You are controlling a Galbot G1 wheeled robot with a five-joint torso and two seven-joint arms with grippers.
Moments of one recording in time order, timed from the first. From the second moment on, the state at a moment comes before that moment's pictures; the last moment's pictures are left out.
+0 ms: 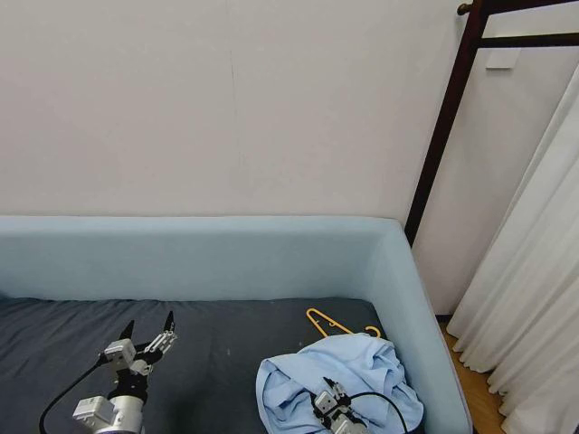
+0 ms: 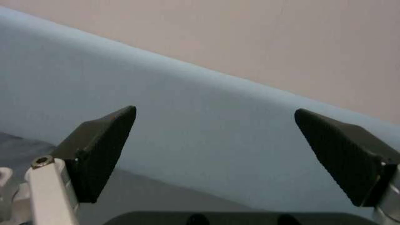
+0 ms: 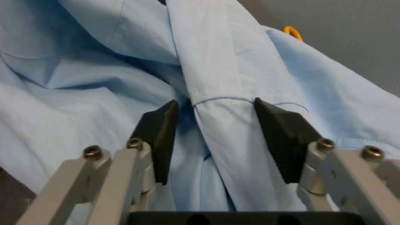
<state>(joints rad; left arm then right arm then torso) 1.45 -1.28 -0.63 -1.89 -0.56 -0.20 -0.09 -1.17 1.24 -0.02 1.51 -0.32 -0.25 -0.01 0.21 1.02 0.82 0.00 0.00</state>
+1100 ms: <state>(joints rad) 1.53 -1.31 -0.65 -1.97 -0.54 -0.25 -0.09 -1.18 1.09 0.12 2.06 0.98 -0.60 0.08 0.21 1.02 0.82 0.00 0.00</state>
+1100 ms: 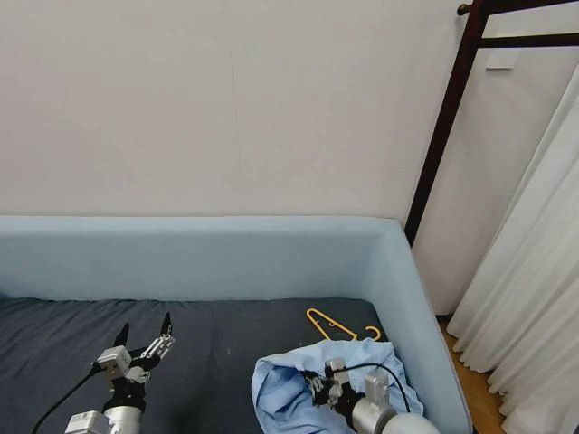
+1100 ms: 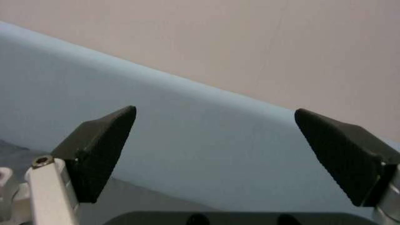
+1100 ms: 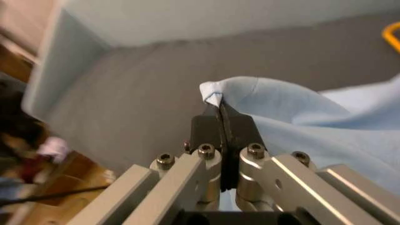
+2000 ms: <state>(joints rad) 1.58 -1.34 -0.72 -1.97 -0.51 -0.26 -0.09 -0.61 1.14 -0.08 1.34 0.57 -0.63 -0.12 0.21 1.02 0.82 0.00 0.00</state>
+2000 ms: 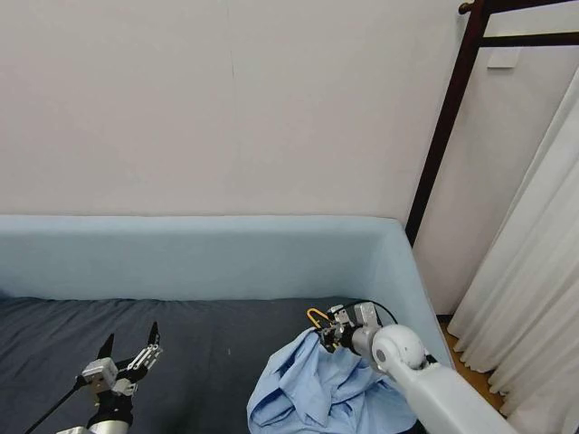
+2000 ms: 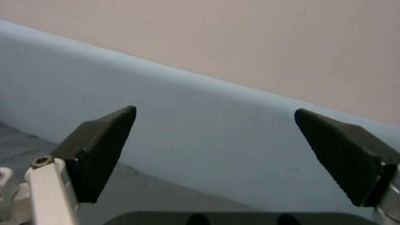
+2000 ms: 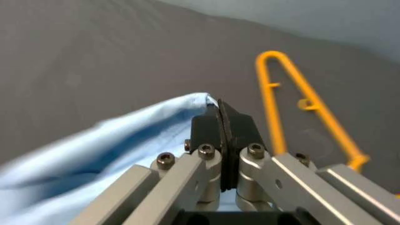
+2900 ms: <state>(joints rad) 1.59 -1.35 -0.67 -1.97 -0.47 -0.27 -0.08 -0.95 1.05 -0.09 1.57 0.14 -0.11 0.23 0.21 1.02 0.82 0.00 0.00</state>
